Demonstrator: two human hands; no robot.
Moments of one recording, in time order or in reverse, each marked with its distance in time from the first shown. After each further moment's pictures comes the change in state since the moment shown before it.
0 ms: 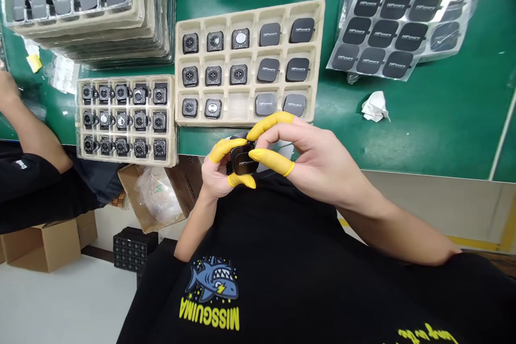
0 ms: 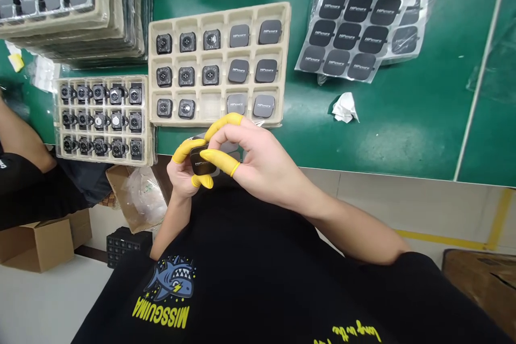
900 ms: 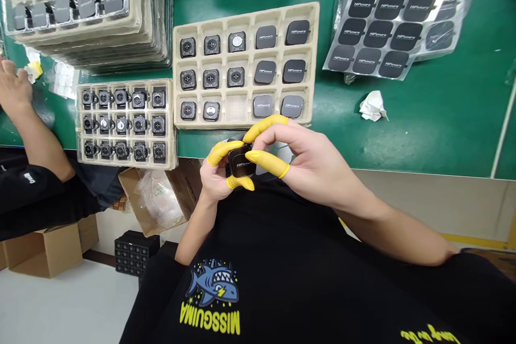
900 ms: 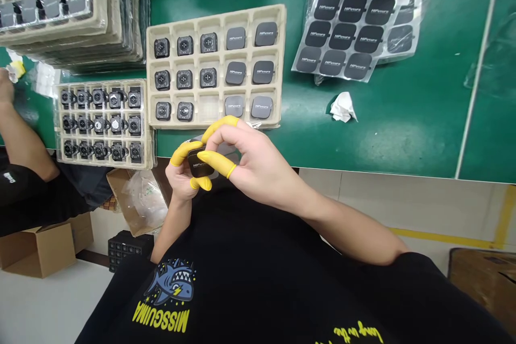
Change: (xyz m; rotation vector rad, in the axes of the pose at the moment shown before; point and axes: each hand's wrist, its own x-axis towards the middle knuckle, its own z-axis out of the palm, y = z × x) left_hand -0.001 0.001 0.002 0.008 0.078 -0.009; right_hand -0.001 0.003 0.005 0.008 0.025 -0.023
